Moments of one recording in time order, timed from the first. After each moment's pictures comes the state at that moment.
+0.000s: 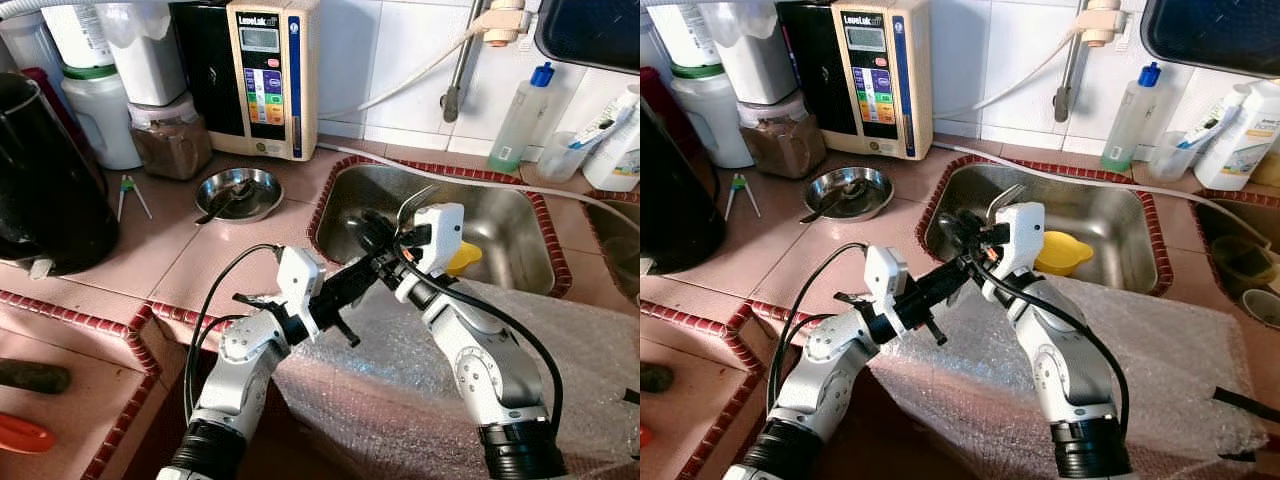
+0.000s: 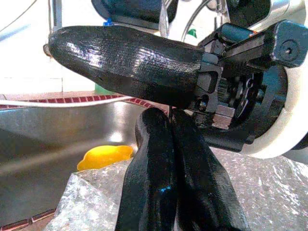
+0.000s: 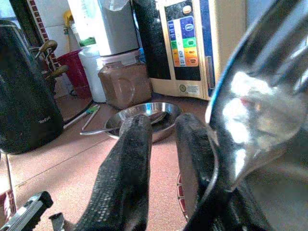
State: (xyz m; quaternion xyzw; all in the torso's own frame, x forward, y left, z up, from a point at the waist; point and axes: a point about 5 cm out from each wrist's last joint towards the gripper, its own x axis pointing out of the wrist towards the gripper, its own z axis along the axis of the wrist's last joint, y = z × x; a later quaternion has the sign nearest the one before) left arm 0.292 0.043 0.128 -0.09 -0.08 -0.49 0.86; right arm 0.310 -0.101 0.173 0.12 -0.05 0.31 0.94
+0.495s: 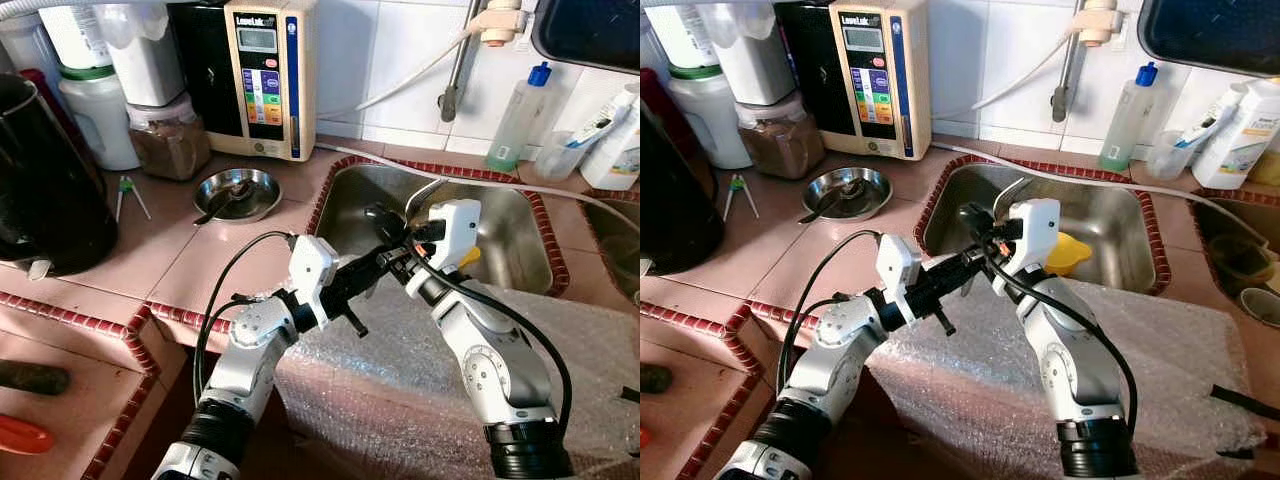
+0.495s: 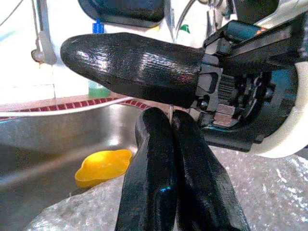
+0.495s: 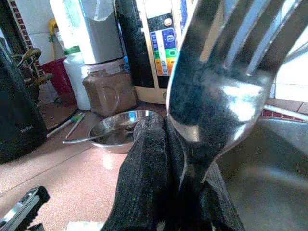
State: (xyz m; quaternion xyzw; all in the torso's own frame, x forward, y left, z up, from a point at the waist) left arm 0.305 0.037 0.134 -0.07 -0.09 -0.50 0.86; right arm 0.311 -0.111 0.175 0.11 -0.07 0.28 0.95
